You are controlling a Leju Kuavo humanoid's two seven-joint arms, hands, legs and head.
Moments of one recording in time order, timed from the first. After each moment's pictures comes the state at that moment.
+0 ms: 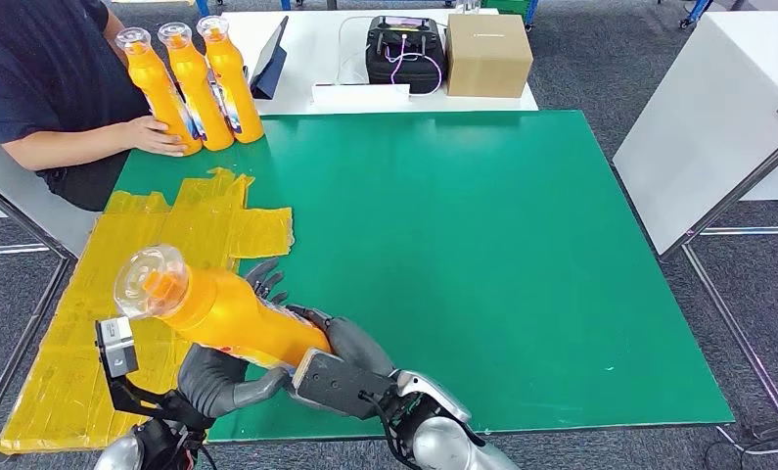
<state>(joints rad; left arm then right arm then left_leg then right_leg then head) 0.13 0.00 -0.25 -1.84 0.40 -0.37 -0.01 -0.21 0.10 0.83 -1.47 0.23 0.17 0.06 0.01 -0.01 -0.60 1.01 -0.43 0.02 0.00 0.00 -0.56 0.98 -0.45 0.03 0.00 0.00</state>
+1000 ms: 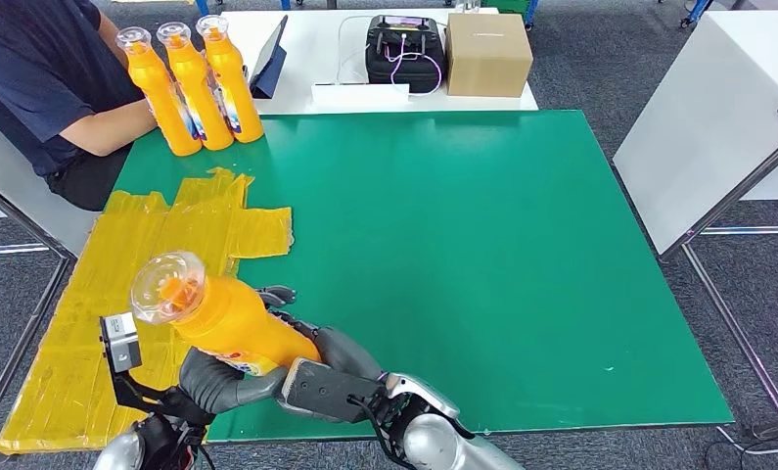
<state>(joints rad) 0.12 0.00 -0.25 -1.82 0.42 -0.37 -0.01 -0.27 0.08 0.92 -1.38 0.16 0.16 0.05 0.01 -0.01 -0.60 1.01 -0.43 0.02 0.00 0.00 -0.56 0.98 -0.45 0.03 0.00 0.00</state>
